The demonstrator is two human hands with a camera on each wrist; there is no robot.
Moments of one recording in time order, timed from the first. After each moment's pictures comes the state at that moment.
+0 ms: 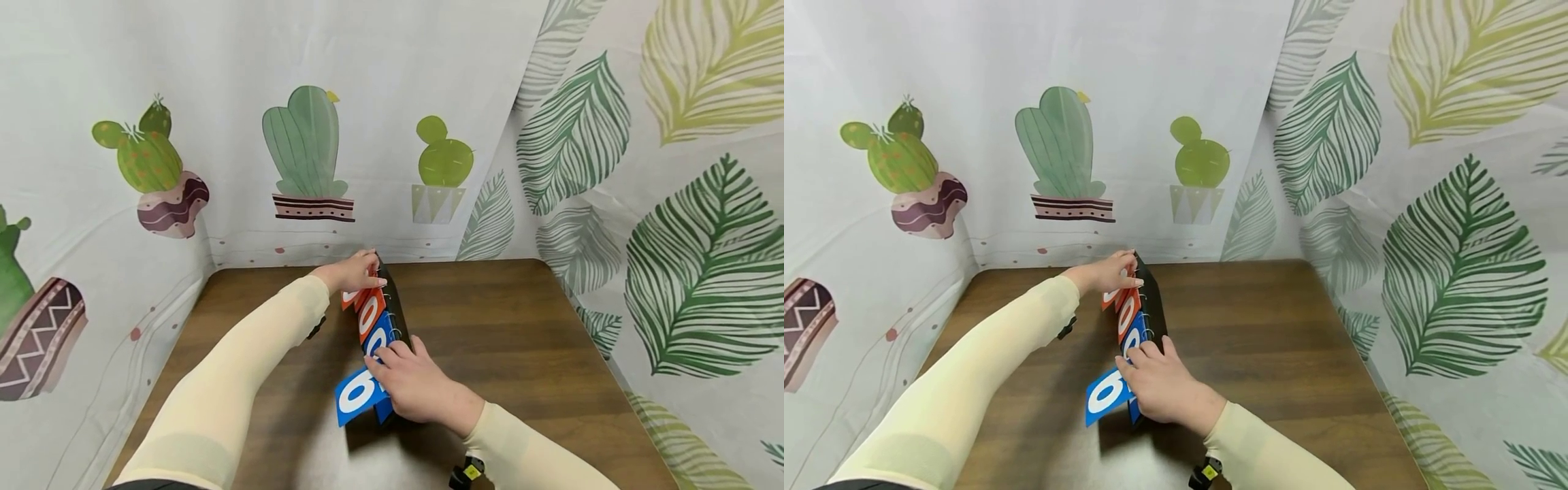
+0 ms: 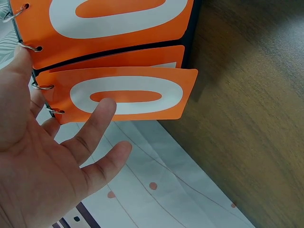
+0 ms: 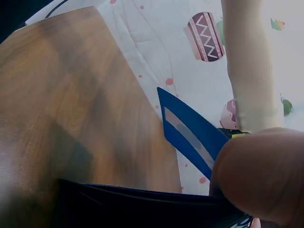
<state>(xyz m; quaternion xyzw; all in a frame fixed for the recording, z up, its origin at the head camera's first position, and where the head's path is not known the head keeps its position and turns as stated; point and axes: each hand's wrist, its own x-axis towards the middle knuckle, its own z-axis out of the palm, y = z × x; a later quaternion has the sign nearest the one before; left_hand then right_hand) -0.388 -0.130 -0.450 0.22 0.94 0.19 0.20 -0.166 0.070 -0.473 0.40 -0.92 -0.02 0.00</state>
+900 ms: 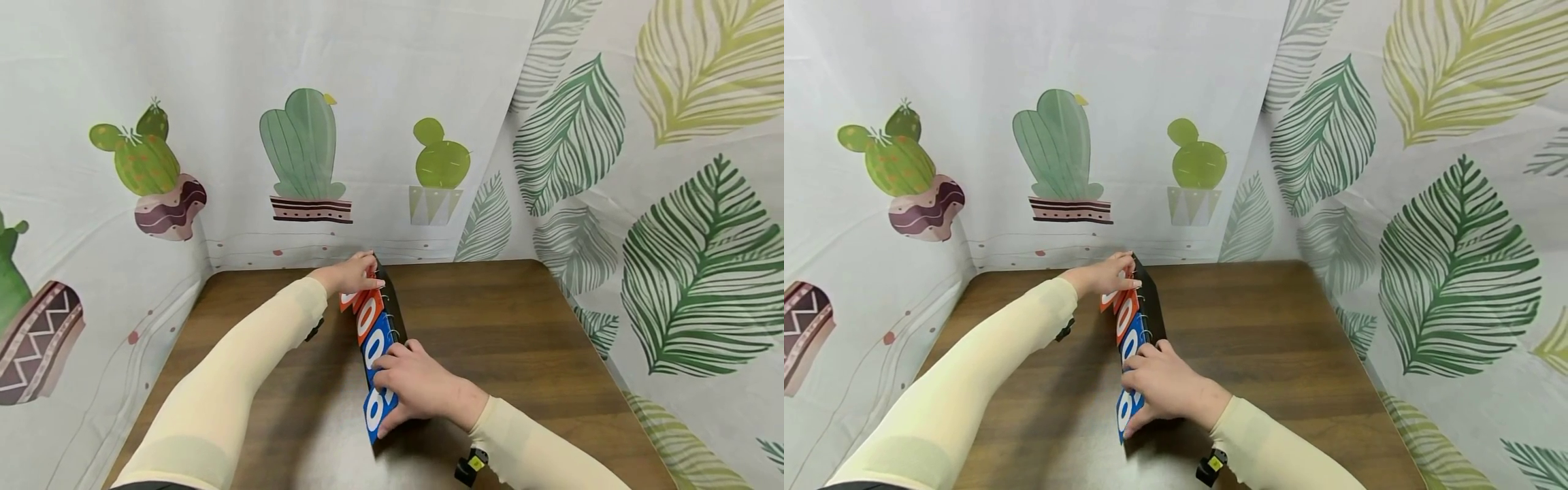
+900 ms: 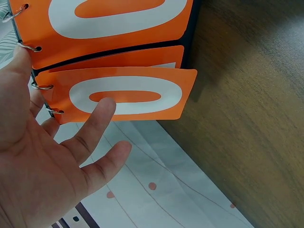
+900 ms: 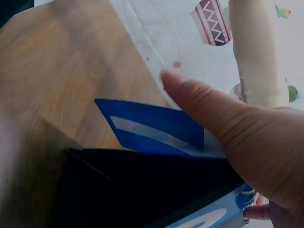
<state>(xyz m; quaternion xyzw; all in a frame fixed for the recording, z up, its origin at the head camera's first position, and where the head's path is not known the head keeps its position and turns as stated) -0.386 -0.130 -0.451 0.22 0.94 0.19 0.20 -0.179 0.083 -0.474 0.47 -0.88 0.04 0.00</state>
